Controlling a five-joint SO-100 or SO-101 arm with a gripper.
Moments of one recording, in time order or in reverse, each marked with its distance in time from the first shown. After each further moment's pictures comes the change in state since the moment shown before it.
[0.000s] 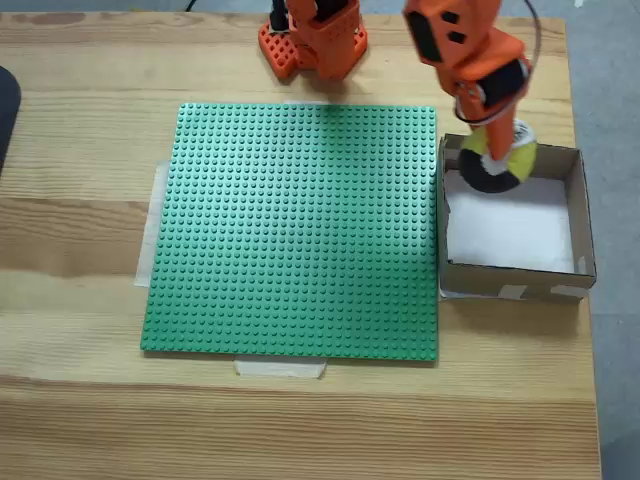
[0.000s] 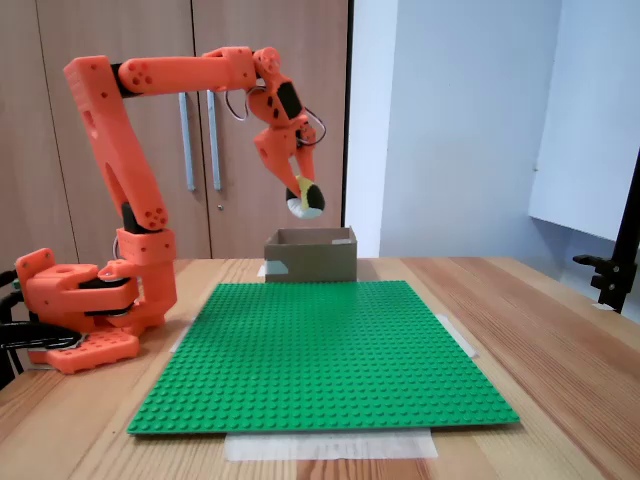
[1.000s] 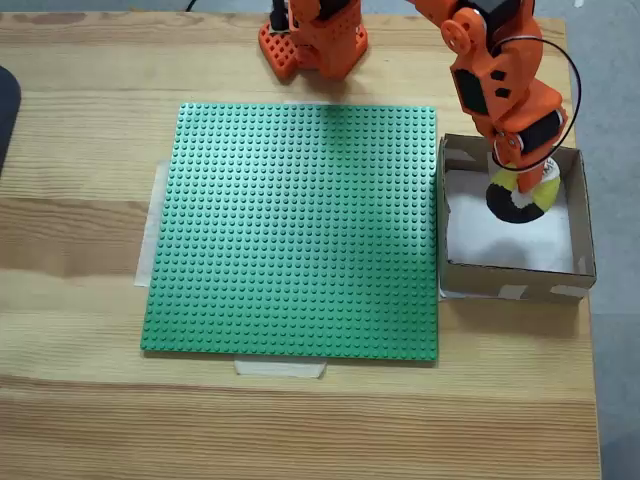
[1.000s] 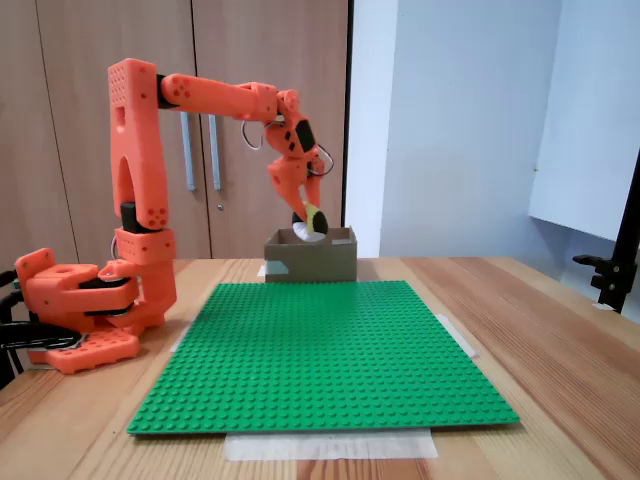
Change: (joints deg) arm -2.5 -15.4 -4.0 -7.4 1.8
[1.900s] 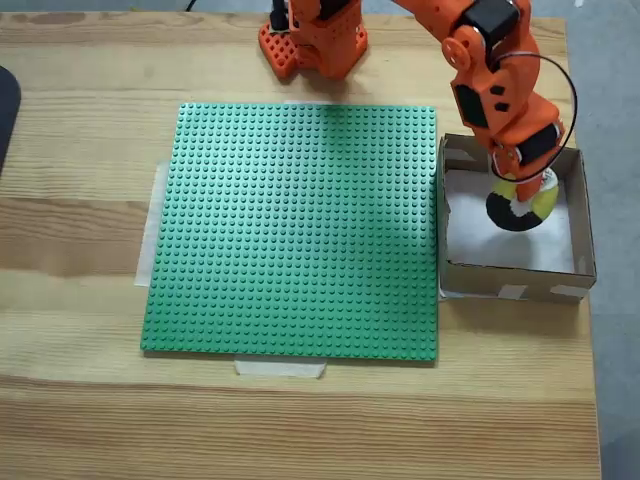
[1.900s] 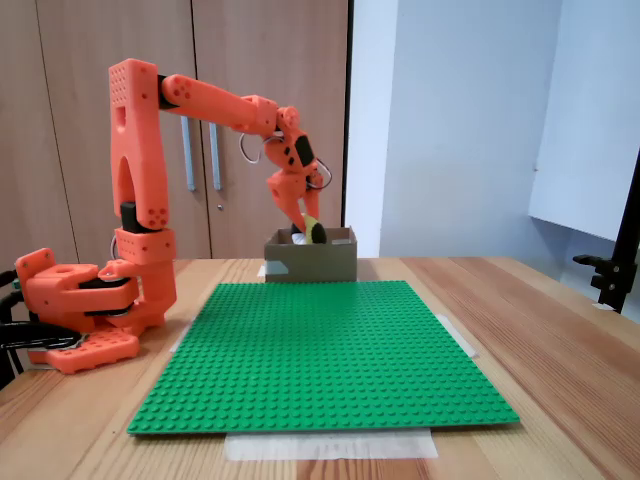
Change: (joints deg) arm -0.5 -0.1 6.9 -7.4 0.6
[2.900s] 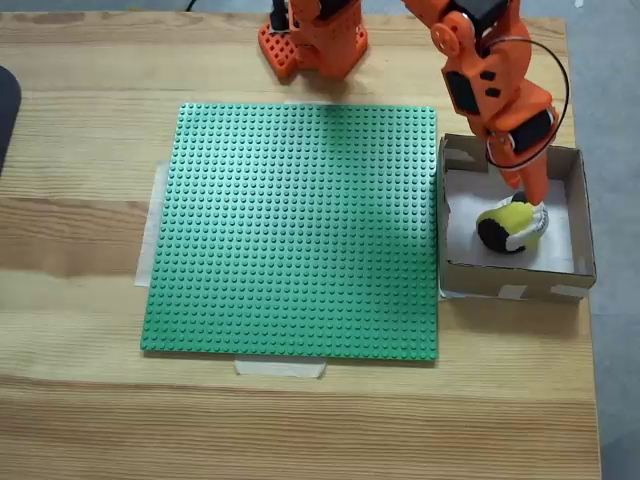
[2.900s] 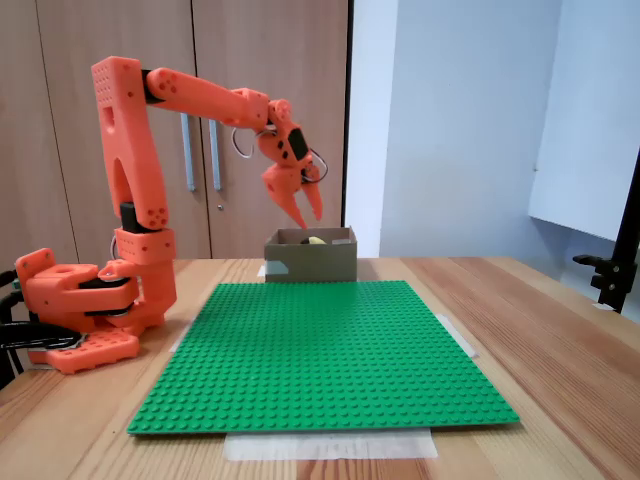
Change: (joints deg) arm -0.1 7.0 5.8 -1.4 0.6
